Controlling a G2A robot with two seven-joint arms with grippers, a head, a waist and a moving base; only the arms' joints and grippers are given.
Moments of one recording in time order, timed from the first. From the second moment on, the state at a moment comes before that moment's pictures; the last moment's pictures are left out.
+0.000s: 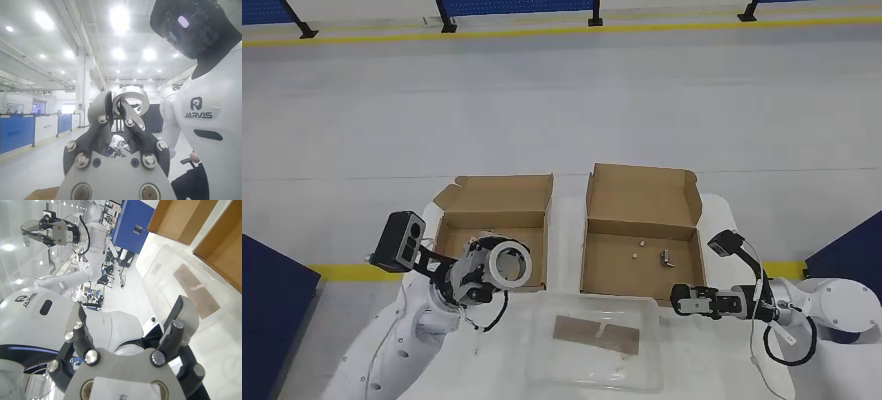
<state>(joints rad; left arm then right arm) 1.09 -0.98 -0.95 -1.81 0.81 -1.00 0.79 -1.51 -1.00 1.73 -1.79 0.35 -0.21 1.51</state>
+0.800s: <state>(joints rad) 1.07 -1.02 -0.95 -1.92 0.57 -1.01 0.72 -1.51 -1.00 1.73 -1.79 0.35 -0.21 1.51</state>
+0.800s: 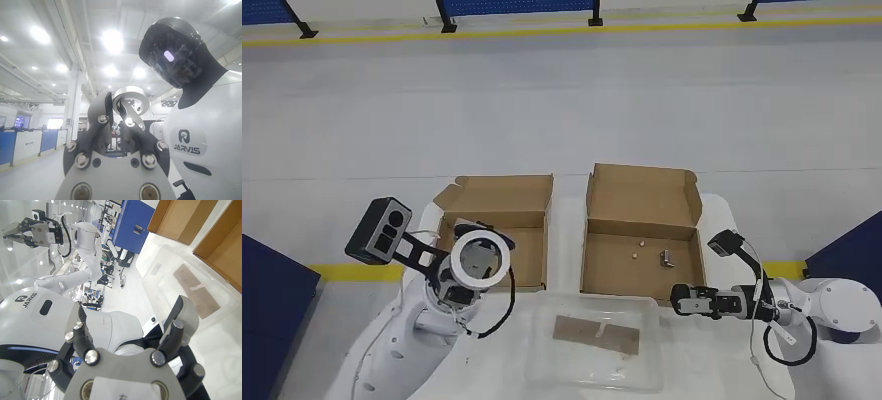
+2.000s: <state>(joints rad) 1.11 -1.09 -0.99 -2.00 0.47 -1.01 0.58 -1.51 -1.00 1.73 -1.79 0.35 -0.21 1.51</state>
